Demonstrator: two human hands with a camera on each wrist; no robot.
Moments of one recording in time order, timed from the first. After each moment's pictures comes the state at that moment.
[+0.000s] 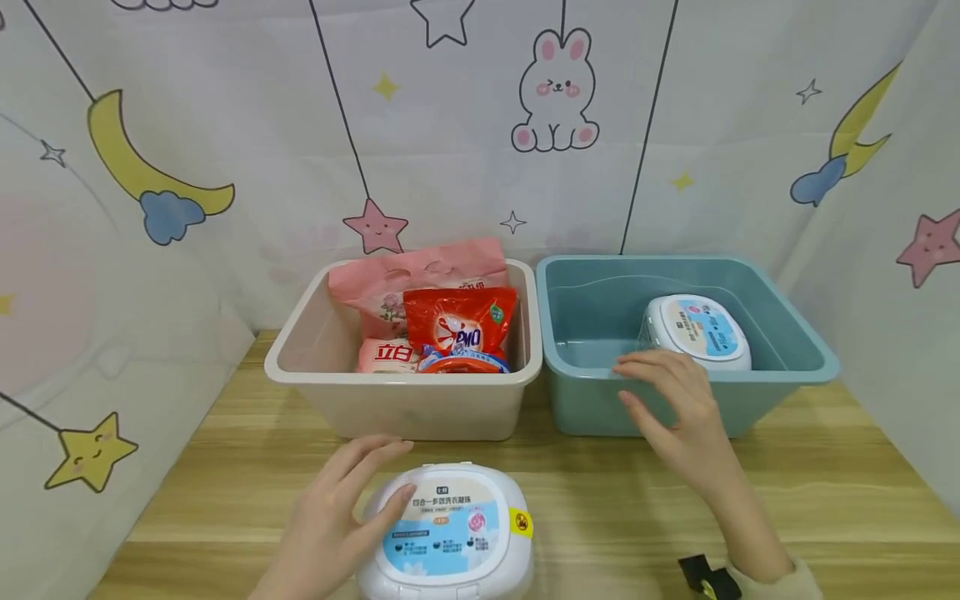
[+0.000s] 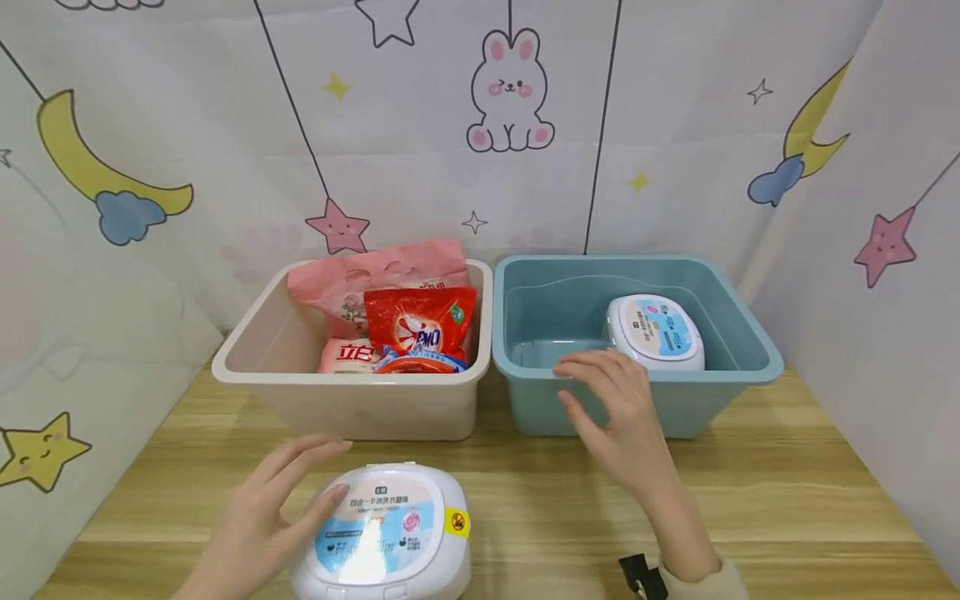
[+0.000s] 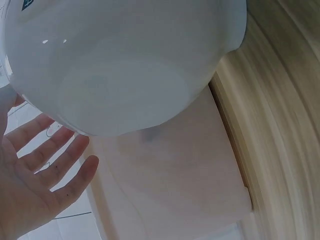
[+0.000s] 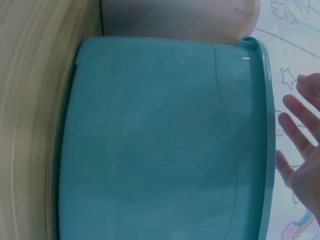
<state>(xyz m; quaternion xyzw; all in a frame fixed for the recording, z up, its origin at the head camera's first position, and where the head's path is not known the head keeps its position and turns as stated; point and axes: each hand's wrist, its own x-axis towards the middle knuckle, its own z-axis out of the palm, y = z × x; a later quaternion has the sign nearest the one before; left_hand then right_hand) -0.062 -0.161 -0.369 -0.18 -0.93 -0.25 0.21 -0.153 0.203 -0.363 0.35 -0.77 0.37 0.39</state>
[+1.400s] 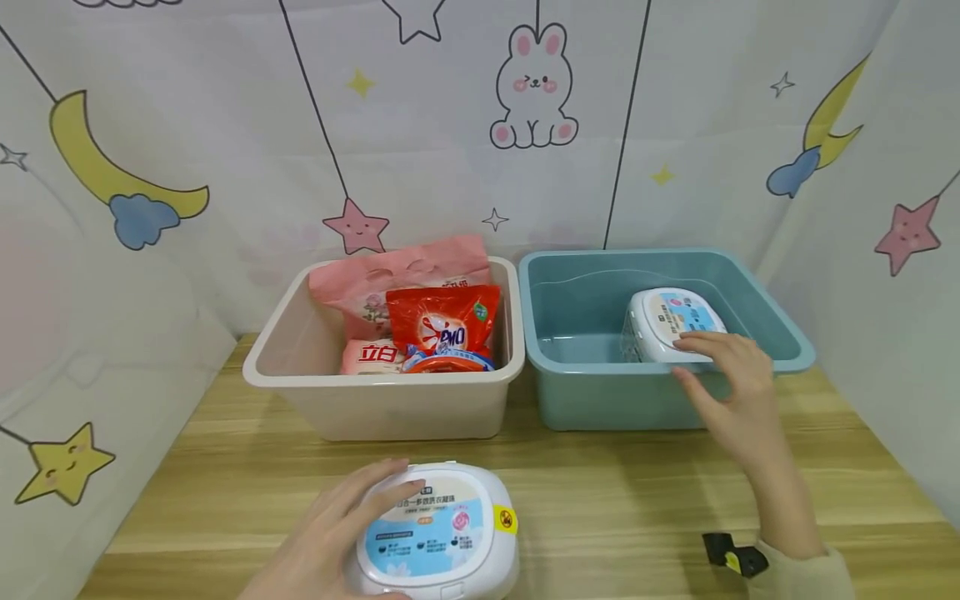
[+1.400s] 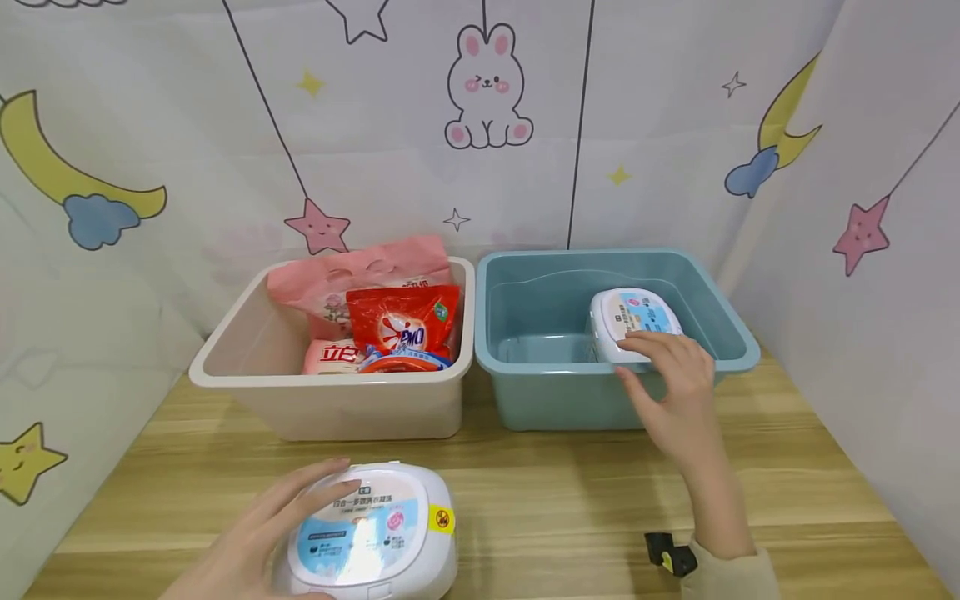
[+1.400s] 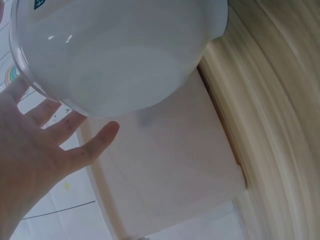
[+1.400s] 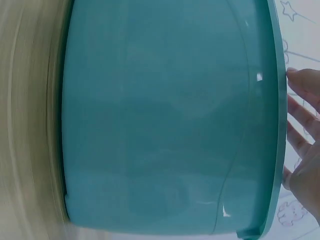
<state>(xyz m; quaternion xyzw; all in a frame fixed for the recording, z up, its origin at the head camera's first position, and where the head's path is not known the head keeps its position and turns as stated) -0.046 -0.164 -0.365 -0.23 -0.94 -0.25 -0.02 -0.158 0.272 -0.365 0.22 -0.81 0.35 0.42</state>
